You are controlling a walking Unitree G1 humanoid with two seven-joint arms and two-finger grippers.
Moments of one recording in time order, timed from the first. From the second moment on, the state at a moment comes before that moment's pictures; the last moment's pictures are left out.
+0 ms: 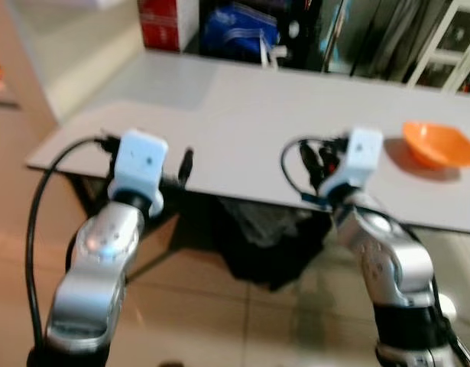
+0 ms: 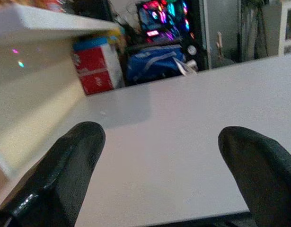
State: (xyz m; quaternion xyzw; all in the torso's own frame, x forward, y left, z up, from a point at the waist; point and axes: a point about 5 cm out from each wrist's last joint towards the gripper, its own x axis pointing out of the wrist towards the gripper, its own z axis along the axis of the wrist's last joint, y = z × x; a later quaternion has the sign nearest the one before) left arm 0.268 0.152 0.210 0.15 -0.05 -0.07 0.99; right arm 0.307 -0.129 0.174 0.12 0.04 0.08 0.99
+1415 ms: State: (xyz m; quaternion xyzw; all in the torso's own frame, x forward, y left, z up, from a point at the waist) left arm 0.274 0.168 0.215 0.17 -0.05 -0.05 0.98; right arm 0.310 -0.118 0.171 0.12 0.05 0.09 0.99
